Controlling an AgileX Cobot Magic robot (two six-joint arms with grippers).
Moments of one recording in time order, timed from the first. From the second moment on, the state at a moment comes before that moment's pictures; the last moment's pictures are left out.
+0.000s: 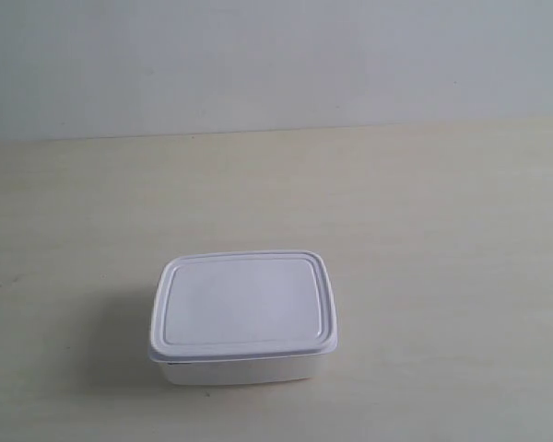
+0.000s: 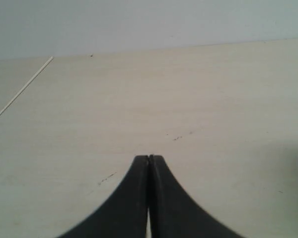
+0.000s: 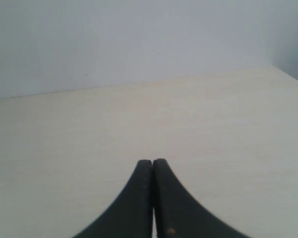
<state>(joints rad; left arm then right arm) 0.23 0.01 0.00 0.18 0.37 -0.05 -0.01 0.00 0.00 0.00 0.28 0.05</state>
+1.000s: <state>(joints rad) 0.23 0.01 0.00 0.30 0.06 0.06 -0.01 0.00 0.00 0.34 -0.01 0.06</state>
